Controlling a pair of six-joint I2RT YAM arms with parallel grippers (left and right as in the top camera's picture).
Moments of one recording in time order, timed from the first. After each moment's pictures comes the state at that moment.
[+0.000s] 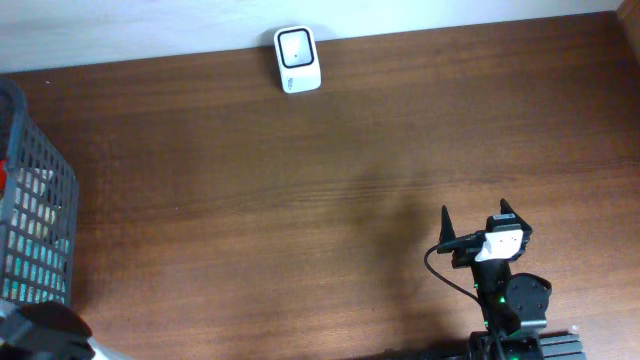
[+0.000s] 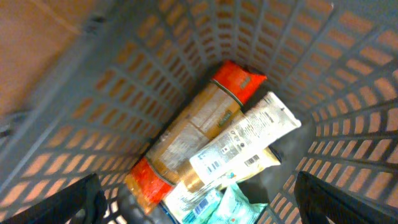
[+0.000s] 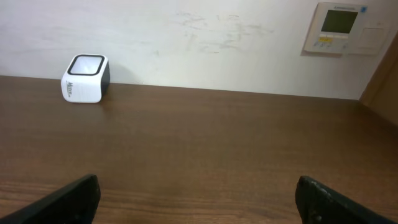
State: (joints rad) left arm 0.76 1.94 2.29 -1.26 -0.06 0.19; right arm -0.08 0.01 0.01 -0.07 -0.05 -0.08
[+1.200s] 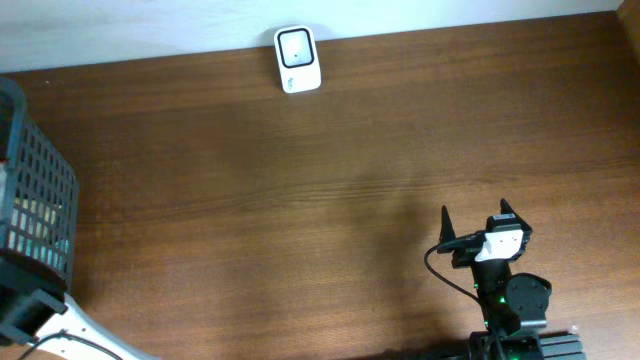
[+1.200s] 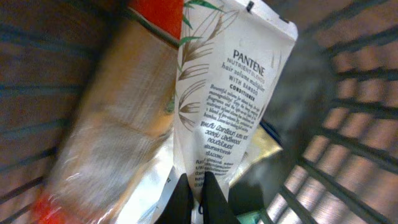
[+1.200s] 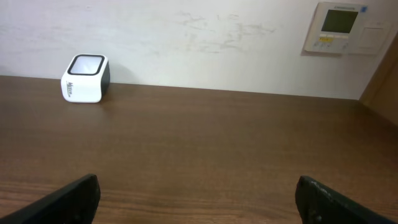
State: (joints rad) left arm 0.75 2.36 2.50 -1.43 0.06 0.26; right arm -0.08 0.01 0.01 -0.07 -0.05 -0.07
